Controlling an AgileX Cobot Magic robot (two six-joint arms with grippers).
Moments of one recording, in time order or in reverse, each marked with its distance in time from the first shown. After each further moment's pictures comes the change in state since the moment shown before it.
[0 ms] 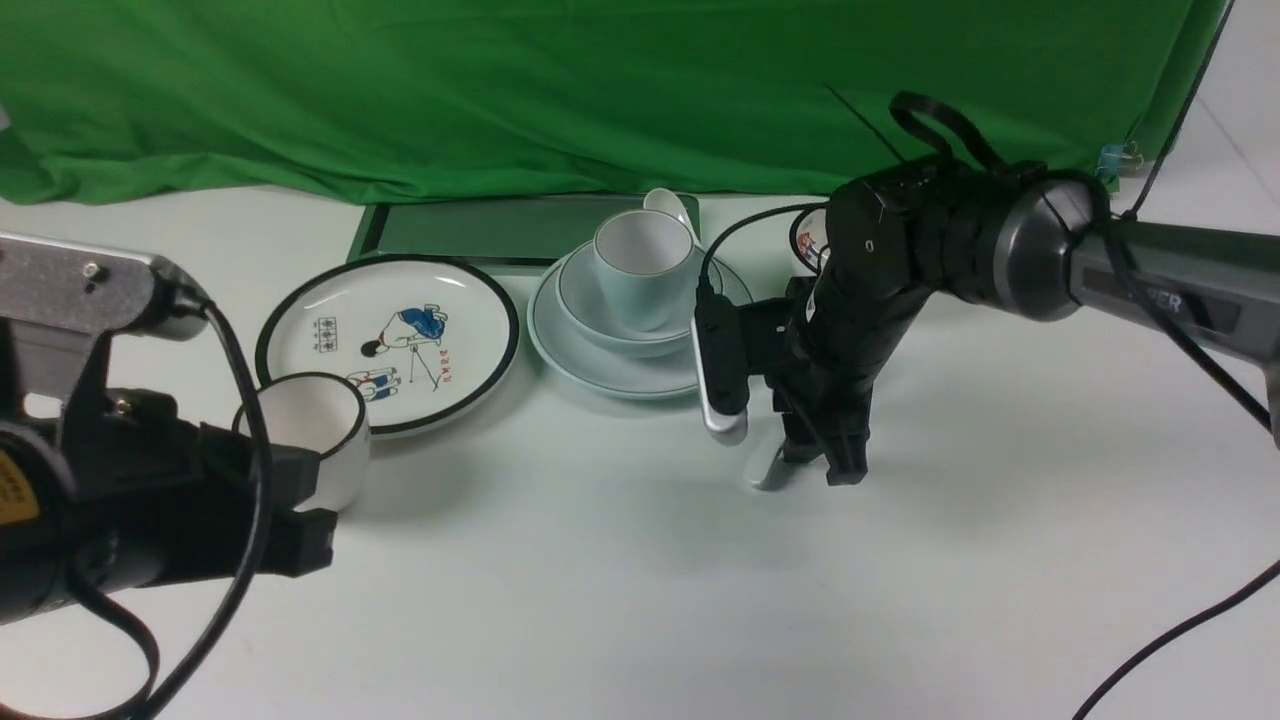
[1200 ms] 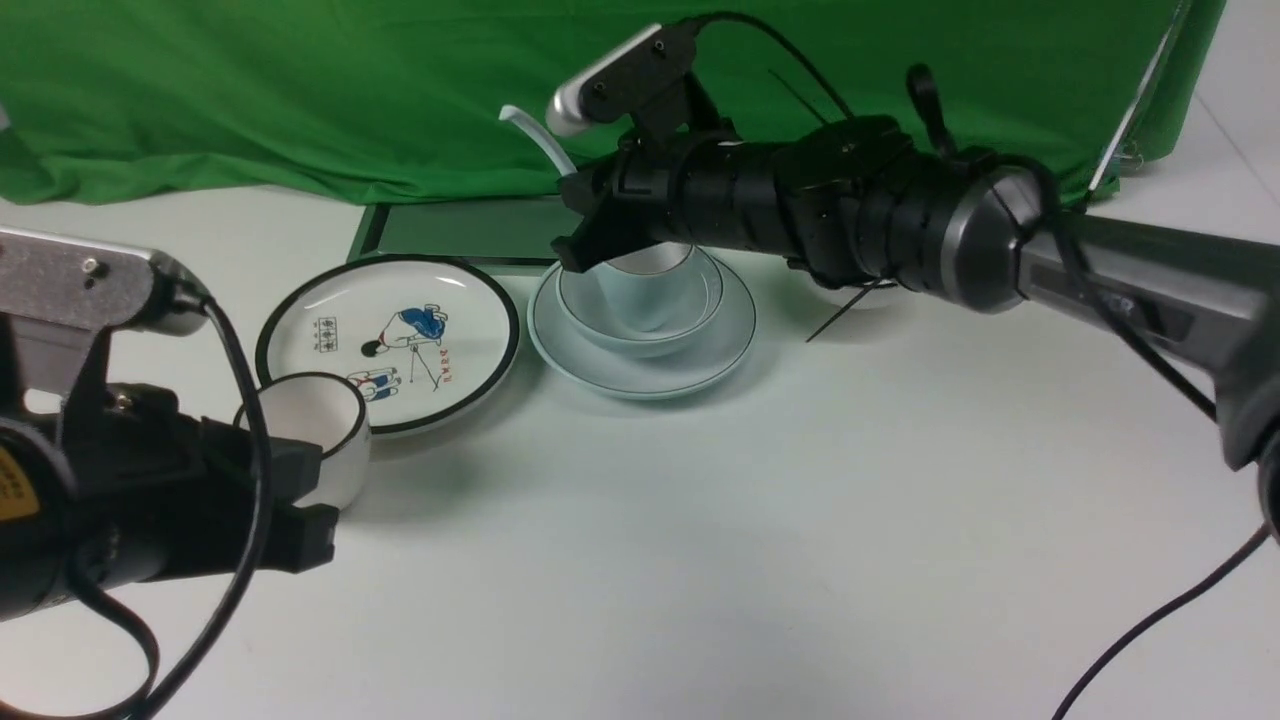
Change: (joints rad) right arm 0.068 0.038 -0.121 1.273 -0.682 -0.289; left arm 0.000 0.000 0.000 -0.006 -0.014 0.013
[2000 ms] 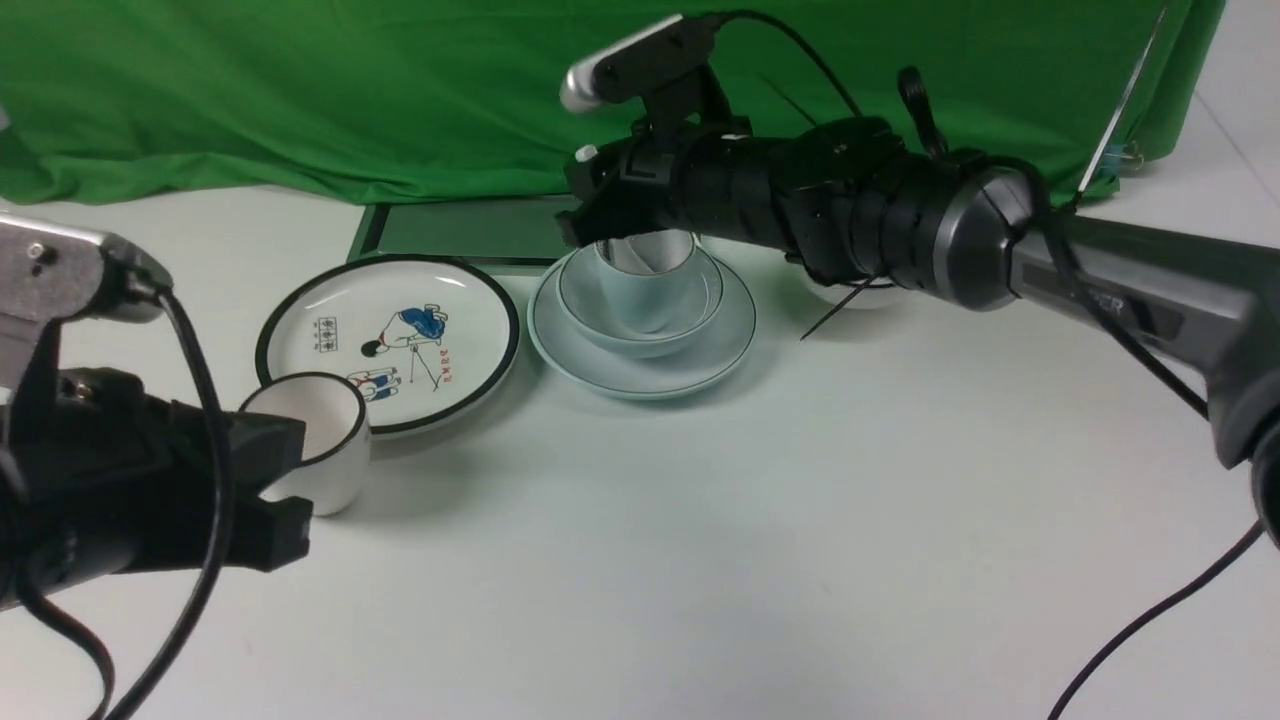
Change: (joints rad) right arm 0.001 -0.051 -0.008 -0.055 -0.009 0.171; left arm 0.000 -0.083 0.000 0.003 -0.019 0.034
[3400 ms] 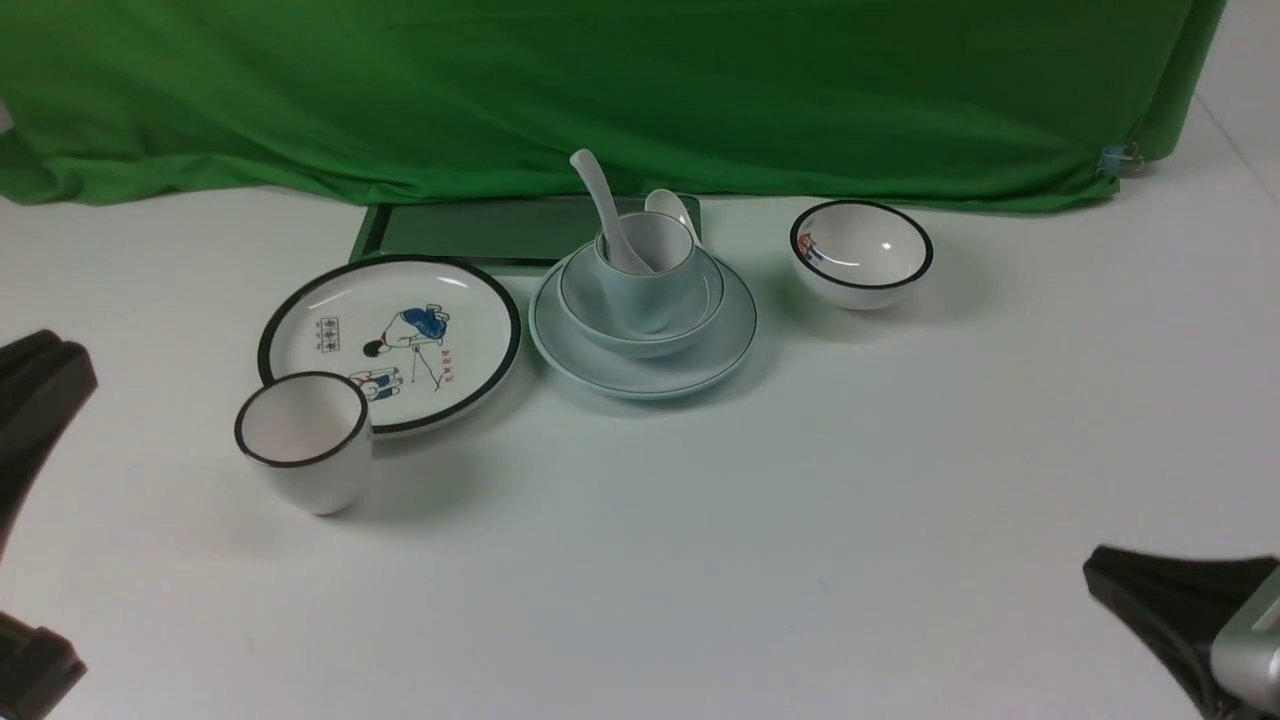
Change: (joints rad) right arm 0.000 -1.489 1.481 -1.300 0.017 1.128; left arm 0.000 -0.475 0.230 0.111 -0.340 0.184
